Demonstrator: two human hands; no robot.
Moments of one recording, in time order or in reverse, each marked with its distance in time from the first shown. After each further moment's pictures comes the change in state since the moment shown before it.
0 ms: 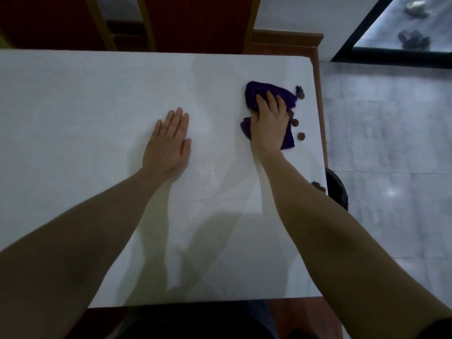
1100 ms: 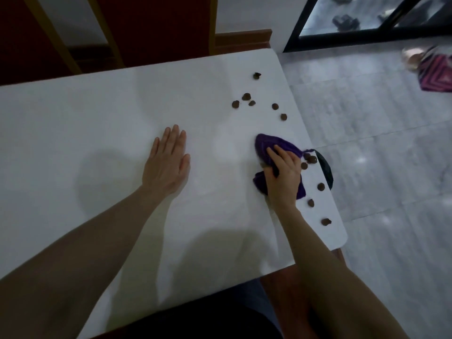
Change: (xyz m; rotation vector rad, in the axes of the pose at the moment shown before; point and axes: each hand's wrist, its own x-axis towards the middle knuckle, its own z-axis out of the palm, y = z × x) left_hand -0.026 -0.018 -0.008 -0.034 -0.070 0.206; right_hand -0.179 0.019 -0.035 0.230 0.206 0.221
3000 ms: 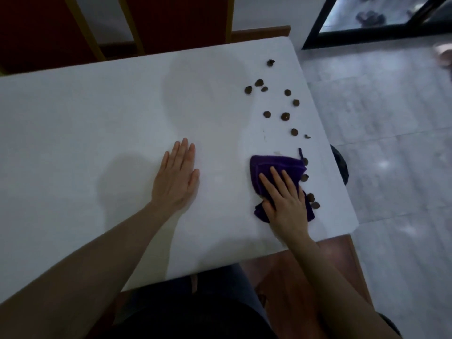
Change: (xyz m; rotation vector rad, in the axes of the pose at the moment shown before) left_hand -0.087 0.015 0.012 0.007 -0.017 -0.039; right_hand -0.103 0.024 -0.027 -0.285 -0.397 -0.241
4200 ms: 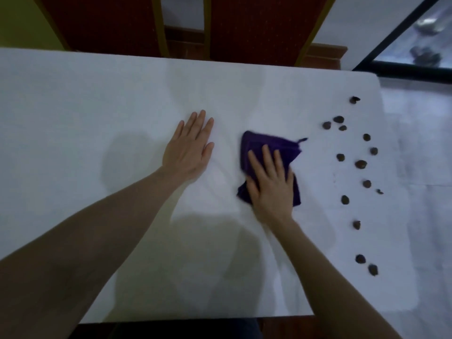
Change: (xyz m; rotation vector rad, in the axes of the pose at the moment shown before) left_hand 0.075 -0.139 -0.040 0.024 0.012 -0.111; right_hand 0.148 -0.156 0.046 -0.090 -0.057 -0.154
